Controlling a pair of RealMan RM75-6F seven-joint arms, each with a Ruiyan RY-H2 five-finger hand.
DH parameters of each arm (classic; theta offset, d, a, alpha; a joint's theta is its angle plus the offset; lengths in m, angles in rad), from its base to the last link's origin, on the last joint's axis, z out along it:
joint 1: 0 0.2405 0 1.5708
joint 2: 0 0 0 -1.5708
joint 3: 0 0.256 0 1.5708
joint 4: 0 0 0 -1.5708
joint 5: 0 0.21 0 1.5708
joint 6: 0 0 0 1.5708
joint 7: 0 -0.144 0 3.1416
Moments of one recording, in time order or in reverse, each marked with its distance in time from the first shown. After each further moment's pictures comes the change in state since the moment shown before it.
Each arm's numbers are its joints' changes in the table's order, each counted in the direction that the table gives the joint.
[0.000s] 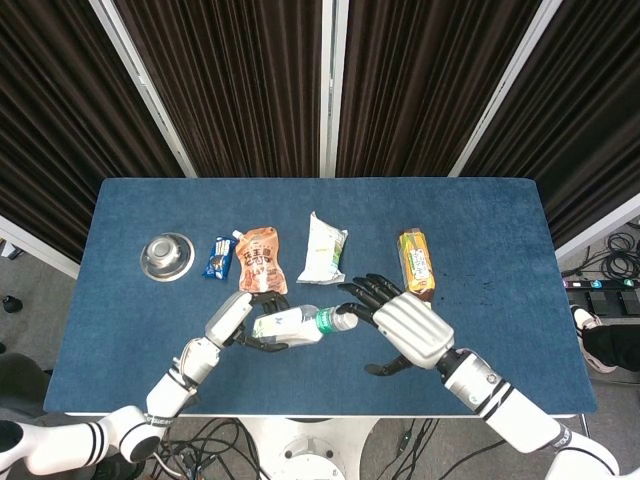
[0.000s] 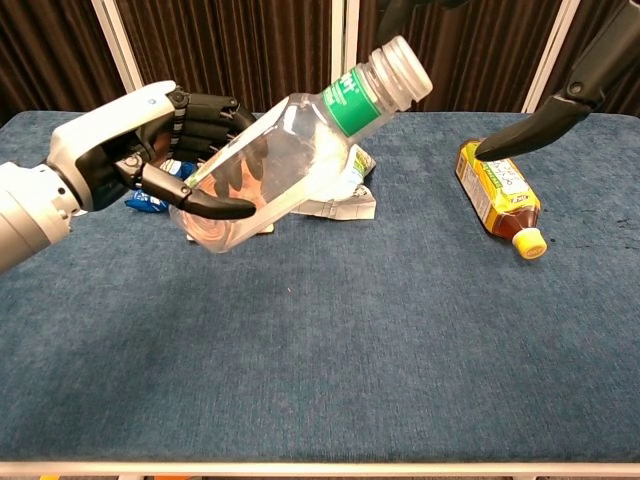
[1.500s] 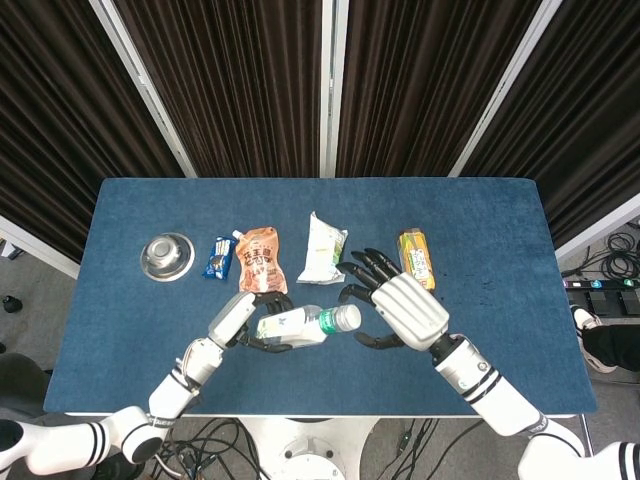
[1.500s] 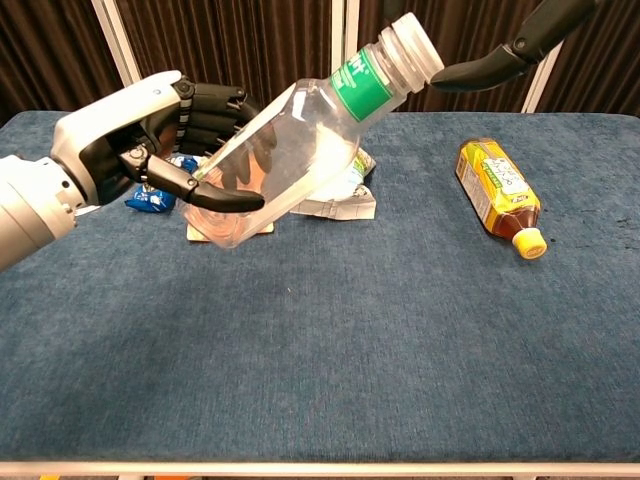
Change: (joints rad) left arm -0.007 -0.002 -0.009 0.032 0.003 -0.004 -0.019; right arm -0.017 0.167 0.039 -0.118 -0.023 -0.136 0.043
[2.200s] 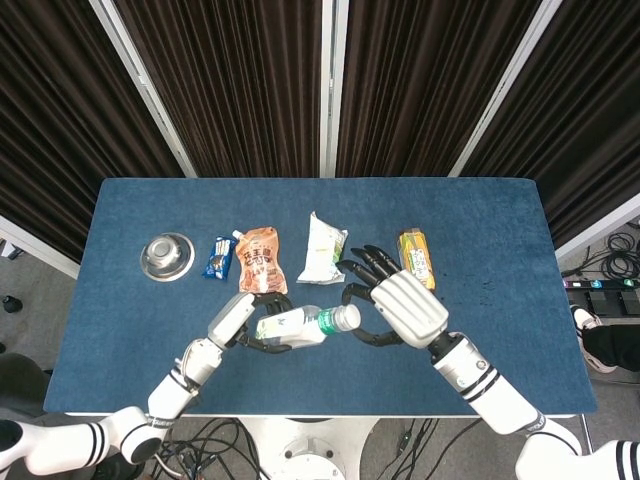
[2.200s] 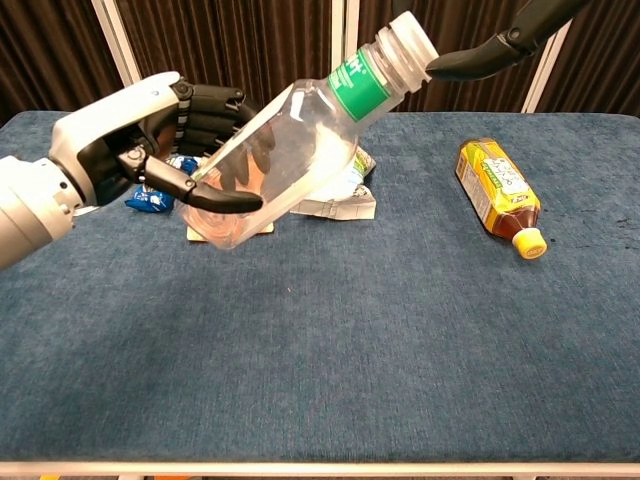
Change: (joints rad) left arm 0.004 0.002 0.009 -0.004 0.004 -0.007 0.008; right arm 0.004 0.008 0.007 0.000 0.018 -0.003 0.018
